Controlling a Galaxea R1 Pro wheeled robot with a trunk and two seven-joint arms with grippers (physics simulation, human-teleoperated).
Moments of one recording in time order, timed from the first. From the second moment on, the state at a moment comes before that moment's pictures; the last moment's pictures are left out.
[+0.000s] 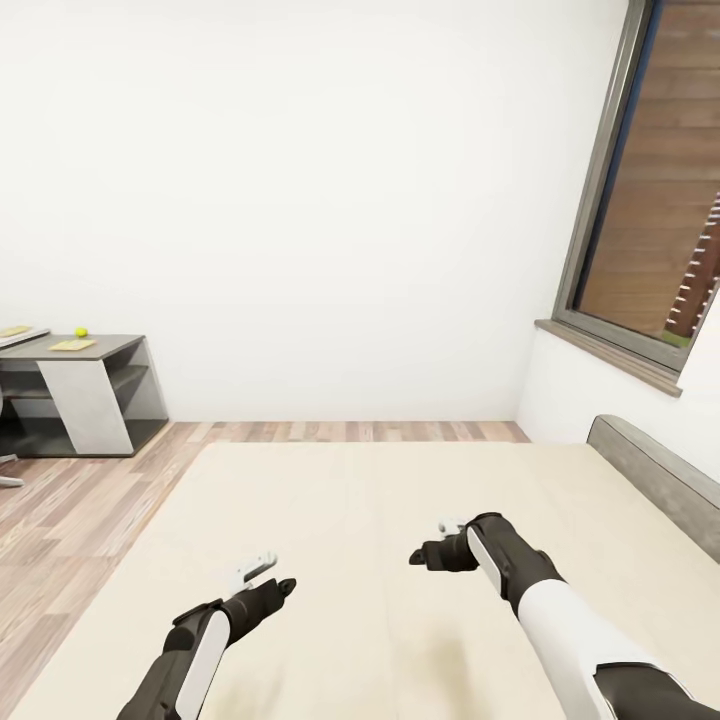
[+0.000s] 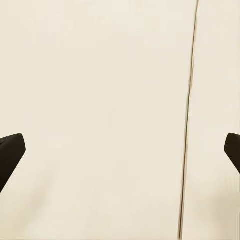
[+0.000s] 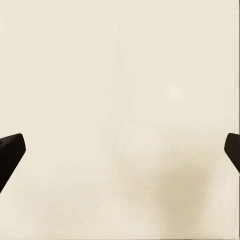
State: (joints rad) left arm -0.31 -0.11 0.12 -1.04 0.39 0.59 0.04; right arm -0.78 0.04 0.00 -0.47 0.02 0.75 0.29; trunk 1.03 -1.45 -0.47
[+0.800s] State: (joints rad) left arm -0.30 -0.12 0.11 -1.17 0.54 0.71 0.10; right arm -0.73 -0.09 0.00 -0.61 0.01 0.96 0.30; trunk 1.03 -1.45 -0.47
